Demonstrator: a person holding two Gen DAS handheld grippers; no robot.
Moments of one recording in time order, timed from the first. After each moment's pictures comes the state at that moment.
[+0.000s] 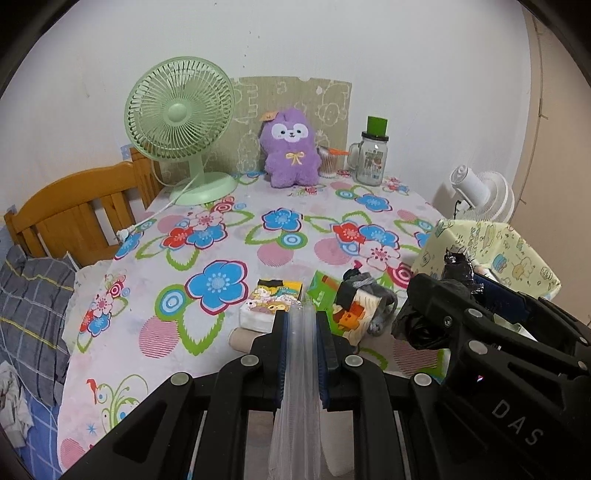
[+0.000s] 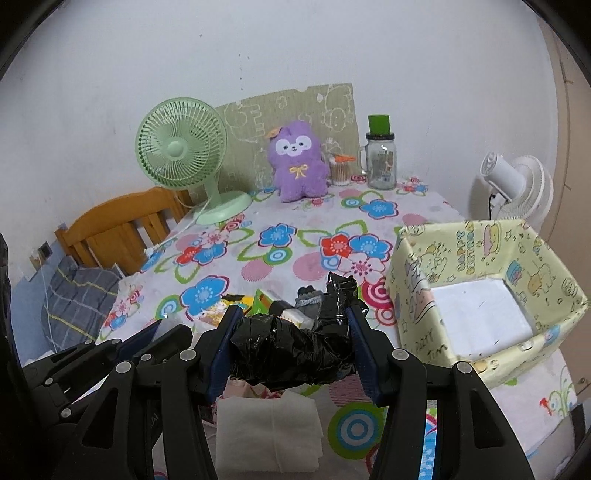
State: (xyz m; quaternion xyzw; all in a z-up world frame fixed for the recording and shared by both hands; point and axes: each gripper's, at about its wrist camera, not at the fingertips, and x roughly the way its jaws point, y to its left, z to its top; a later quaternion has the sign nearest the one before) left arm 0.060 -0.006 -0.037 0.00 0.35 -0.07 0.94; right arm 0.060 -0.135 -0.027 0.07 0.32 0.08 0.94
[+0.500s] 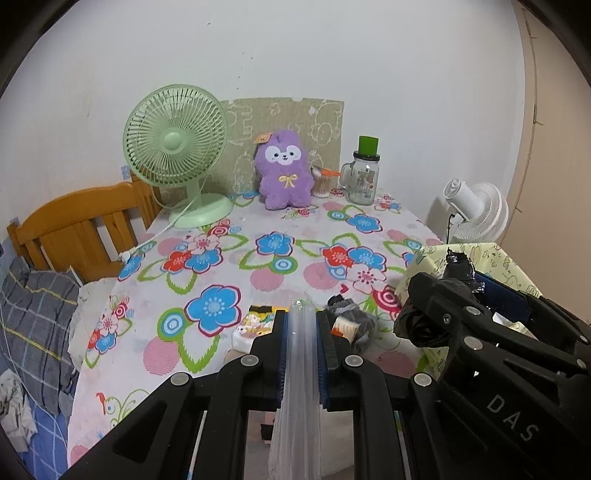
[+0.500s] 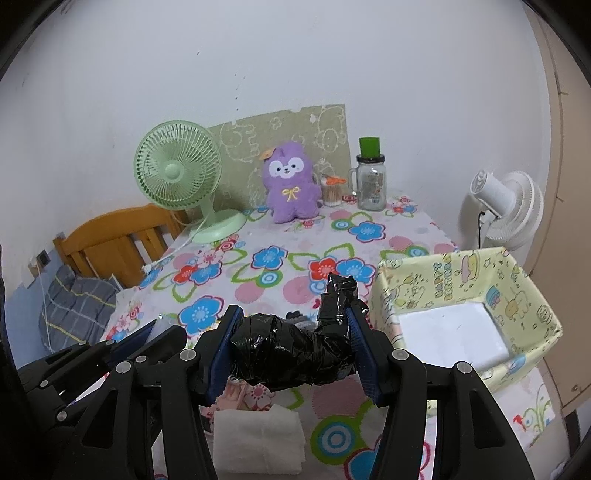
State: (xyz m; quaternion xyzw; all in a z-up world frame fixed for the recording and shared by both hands) left arm 0.056 -0.022 -0.006 0.01 0.32 -0.07 0.94; right arm 0.056 -0.151 0.005 0.07 0.30 0.07 0.95
